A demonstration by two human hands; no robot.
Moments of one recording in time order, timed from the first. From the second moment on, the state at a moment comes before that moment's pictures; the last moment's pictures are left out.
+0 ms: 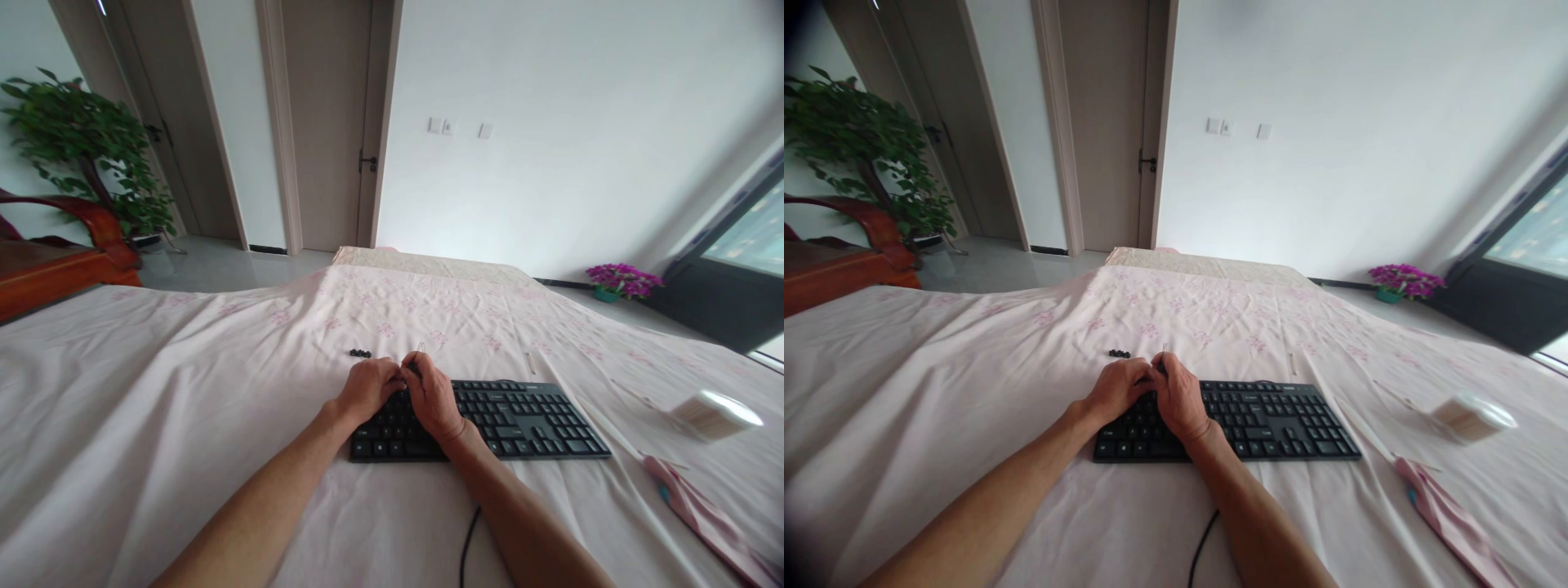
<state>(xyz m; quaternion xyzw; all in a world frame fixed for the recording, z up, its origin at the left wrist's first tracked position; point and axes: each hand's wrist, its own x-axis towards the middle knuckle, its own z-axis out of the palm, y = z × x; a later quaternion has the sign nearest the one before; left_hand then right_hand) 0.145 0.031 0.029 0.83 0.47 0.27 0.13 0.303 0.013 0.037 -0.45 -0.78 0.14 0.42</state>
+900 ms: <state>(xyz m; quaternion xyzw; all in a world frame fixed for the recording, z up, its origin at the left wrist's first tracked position) 0.107 0.073 0.030 0.69 0.50 0.44 0.28 0.305 0.018 0.038 -0.46 -0.61 0.24 0.60</state>
